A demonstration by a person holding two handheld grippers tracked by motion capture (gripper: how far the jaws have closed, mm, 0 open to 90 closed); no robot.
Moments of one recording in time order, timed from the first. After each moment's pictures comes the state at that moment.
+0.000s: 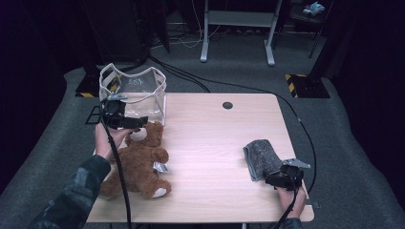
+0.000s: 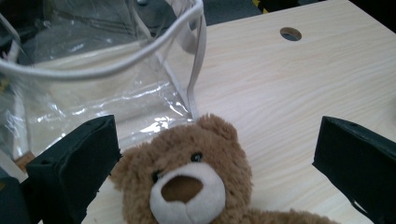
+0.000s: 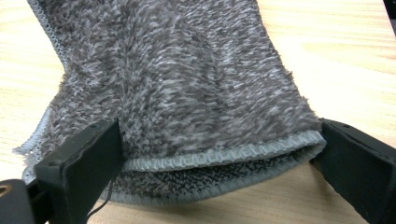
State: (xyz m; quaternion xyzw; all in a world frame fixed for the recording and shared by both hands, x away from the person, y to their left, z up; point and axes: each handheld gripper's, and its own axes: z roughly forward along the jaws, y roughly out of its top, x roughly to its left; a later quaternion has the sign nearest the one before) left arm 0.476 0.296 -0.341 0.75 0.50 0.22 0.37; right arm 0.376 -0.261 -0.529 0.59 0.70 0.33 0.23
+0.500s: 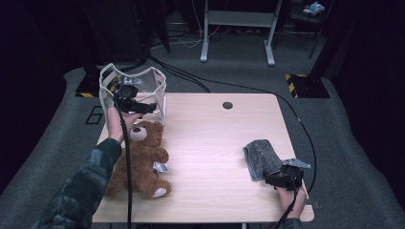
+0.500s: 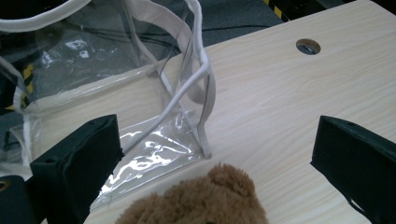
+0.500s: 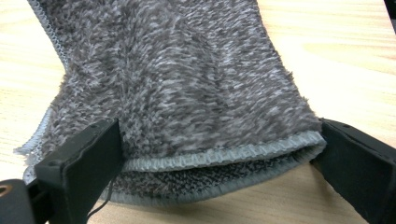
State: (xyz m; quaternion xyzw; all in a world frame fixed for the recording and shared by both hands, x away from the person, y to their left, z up) left arm 0.531 0.271 -0.335 0.76 0.49 0.24 0.35; right arm 0.376 -0.261 -0.529 0.59 0.70 0.34 0.23
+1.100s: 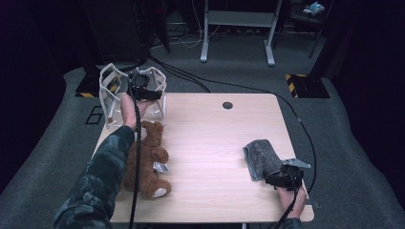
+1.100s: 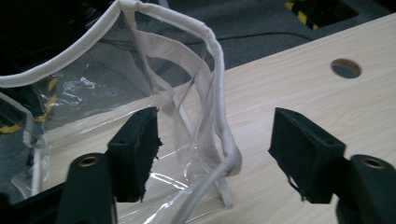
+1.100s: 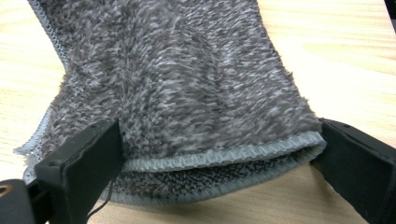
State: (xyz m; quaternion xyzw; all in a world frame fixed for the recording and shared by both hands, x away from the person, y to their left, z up) left arm 0.585 0.247 -0.346 0.75 0.50 0.28 0.33; right arm 0.377 -0.261 -0.529 0.59 0.70 0.33 0.23
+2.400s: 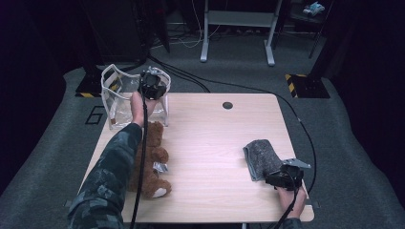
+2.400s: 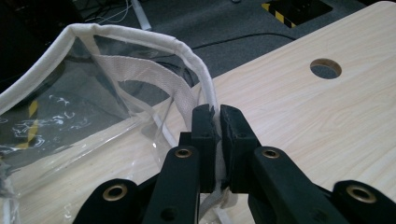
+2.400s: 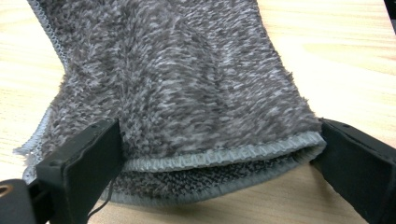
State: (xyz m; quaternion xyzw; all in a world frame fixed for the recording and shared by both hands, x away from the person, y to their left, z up) left arm 0.603 0.222 -0.355 0.78 0.44 0.27 0.35; right arm 0.377 -0.261 -0.529 0.59 0.70 0.33 0.23
